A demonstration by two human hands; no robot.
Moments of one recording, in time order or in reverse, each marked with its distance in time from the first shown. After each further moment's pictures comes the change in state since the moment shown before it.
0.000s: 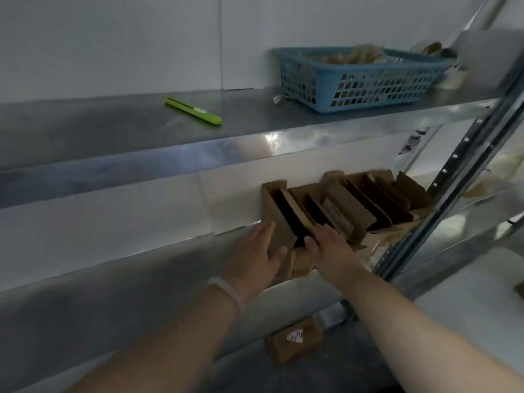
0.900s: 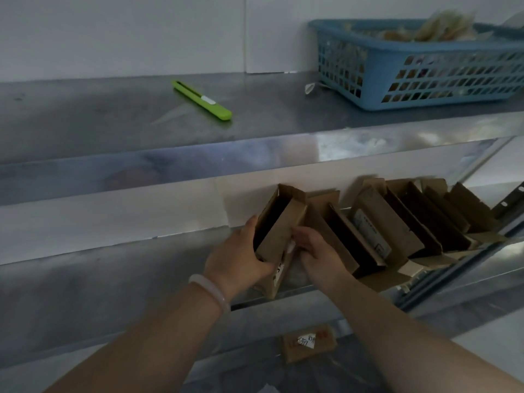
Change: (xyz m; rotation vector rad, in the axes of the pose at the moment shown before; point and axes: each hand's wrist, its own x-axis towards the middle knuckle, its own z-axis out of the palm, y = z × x) left_hand 0.030 -0.041 -0.024 -0.088 0.036 -0.208; right_hand 0.058 -0.005 0.044 0.388 -0.179 -0.112
